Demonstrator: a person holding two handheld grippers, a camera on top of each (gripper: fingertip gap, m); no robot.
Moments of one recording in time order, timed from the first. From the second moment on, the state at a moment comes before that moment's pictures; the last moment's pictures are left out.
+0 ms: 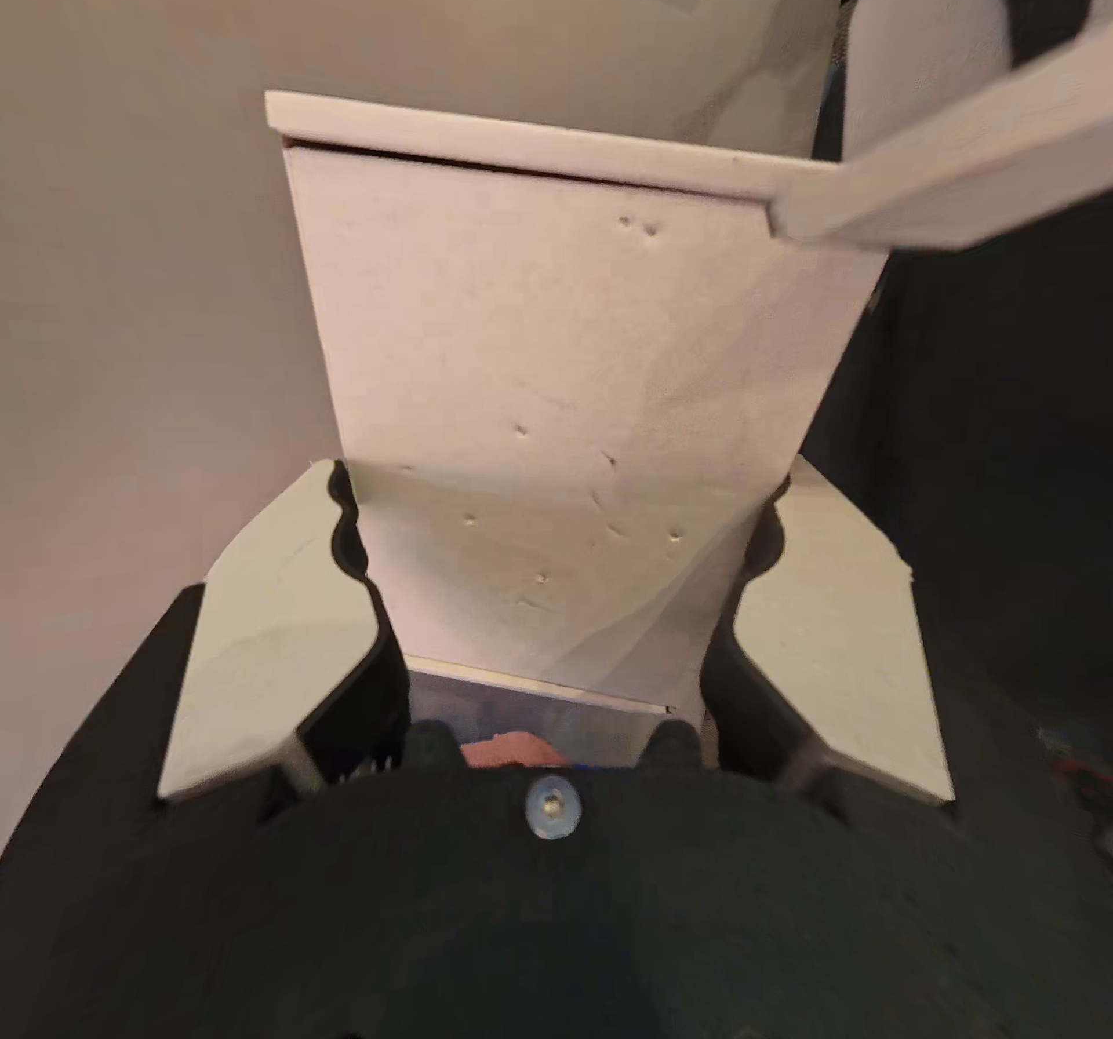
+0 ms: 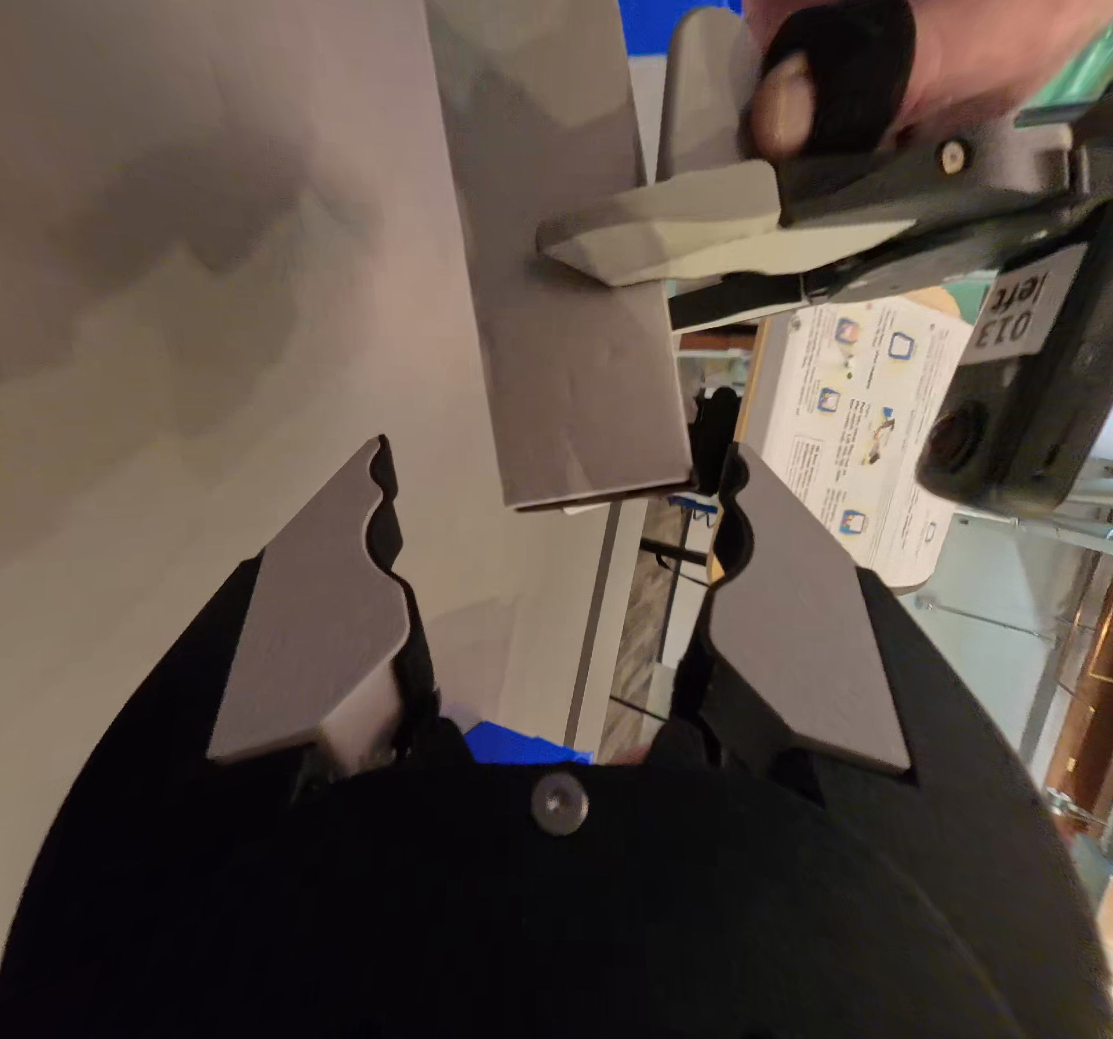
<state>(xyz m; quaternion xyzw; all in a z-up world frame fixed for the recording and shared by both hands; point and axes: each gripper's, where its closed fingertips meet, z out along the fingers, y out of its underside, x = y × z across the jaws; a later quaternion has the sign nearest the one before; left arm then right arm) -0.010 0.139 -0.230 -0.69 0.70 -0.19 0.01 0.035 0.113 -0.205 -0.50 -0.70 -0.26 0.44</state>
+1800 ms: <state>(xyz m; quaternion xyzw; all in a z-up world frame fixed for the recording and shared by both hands) -0.022 0.134 -0.312 -0.77 0.56 -0.27 0.14 0.088 0.113 -0.281 -0.58 -0.69 -0.27 0.34</state>
